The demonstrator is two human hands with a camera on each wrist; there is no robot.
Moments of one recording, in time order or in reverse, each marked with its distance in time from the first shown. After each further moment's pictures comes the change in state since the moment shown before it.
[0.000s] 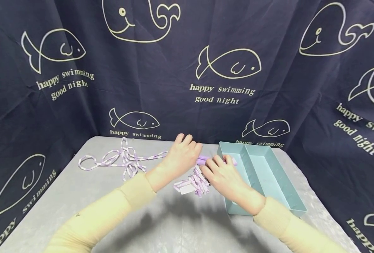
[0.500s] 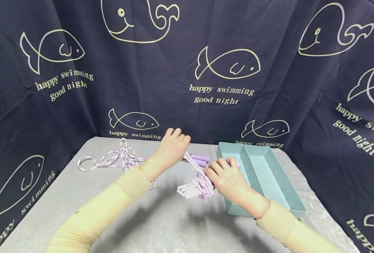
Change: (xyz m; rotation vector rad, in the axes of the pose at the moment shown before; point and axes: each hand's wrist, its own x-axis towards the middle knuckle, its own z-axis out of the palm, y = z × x) left_hand -0.008 -0.029 0.025 -0.051 -0.037 -0.047; right_hand -0.013 0.003 0.003 0.087 0.080 0.045
